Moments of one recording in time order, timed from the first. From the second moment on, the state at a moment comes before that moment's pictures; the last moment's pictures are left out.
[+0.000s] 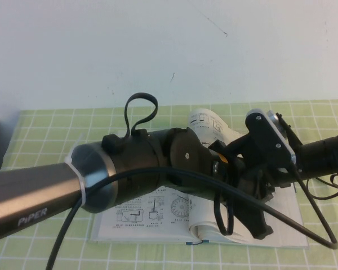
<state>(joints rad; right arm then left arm) 0.12 2.14 -1.15 1.43 0.96 -1.09 -0.88 1.75 -1.26 -0.67 0.42 0.93</state>
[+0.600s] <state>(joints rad) 0.12 2.14 -1.15 1.44 1.02 -1.12 -0.89 1.82 -1.25 -0.62 0.44 0.93</state>
